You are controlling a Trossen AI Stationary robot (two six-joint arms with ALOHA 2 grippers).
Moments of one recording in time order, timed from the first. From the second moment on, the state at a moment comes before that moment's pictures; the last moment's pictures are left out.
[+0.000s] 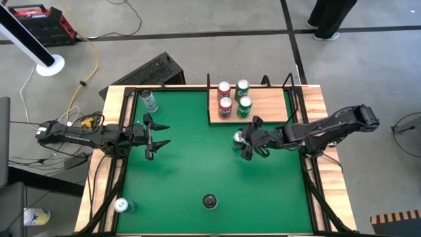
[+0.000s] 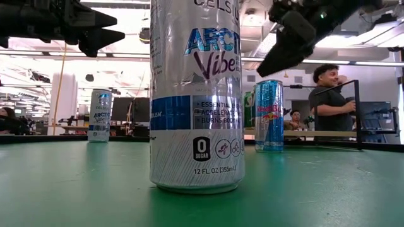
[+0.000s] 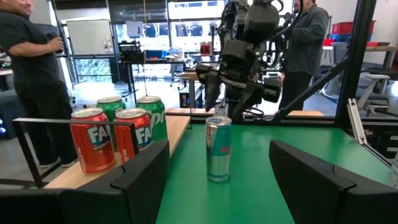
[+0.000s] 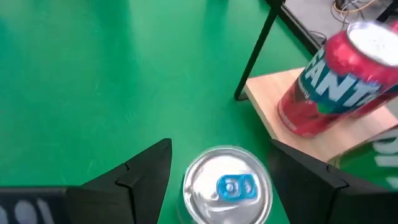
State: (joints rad) left arm -0.10 0.43 0.16 0.43 -0.27 0.06; right arm 0.15 1.25 0.79 -0.23 0.48 0.23
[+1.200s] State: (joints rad) left arm -0.10 0.43 0.16 0.44 -0.28 0.06; right arm 0.15 1.16 0.68 -0.12 0.49 0.15
